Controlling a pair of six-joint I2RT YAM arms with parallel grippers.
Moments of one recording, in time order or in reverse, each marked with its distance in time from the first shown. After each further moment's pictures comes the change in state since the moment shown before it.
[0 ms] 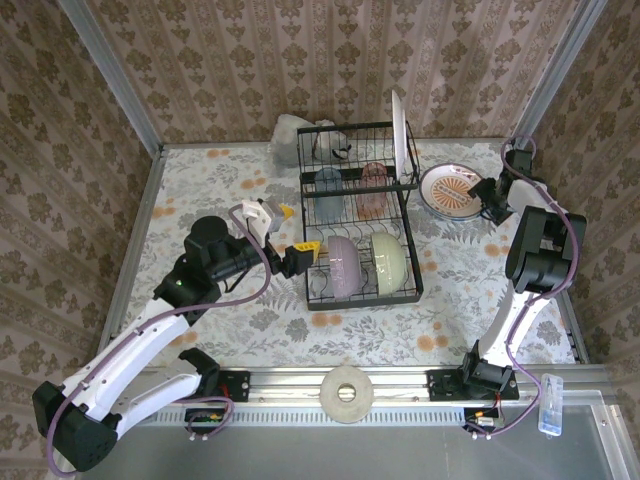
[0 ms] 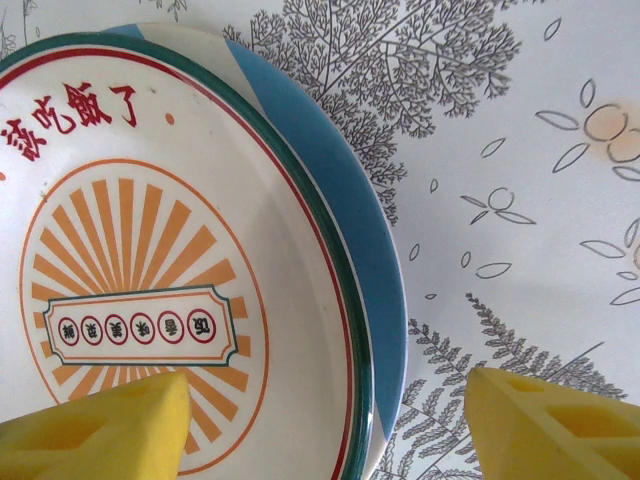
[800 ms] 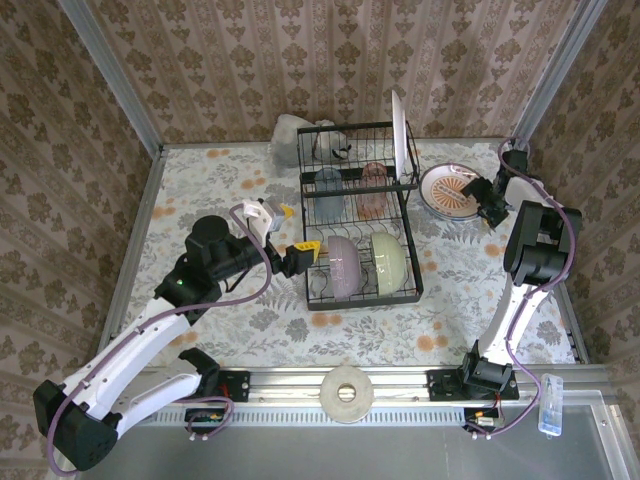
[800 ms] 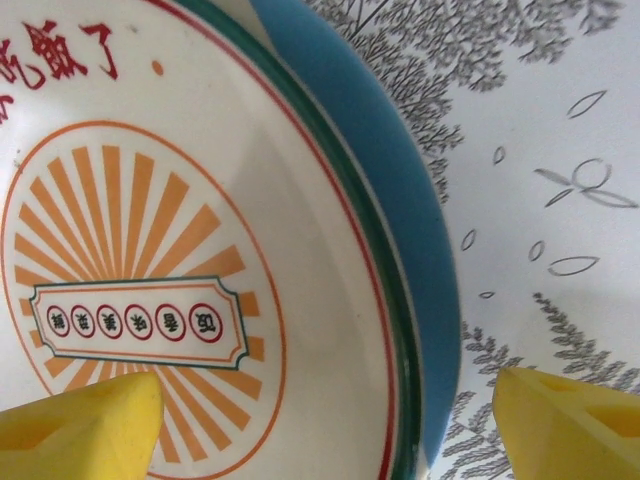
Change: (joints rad) left arm 0.000 0.006 0.000 -0.001 -0.007 0.000; right arm 0.014 0.079 0.058 -0.035 -0.089 0.012
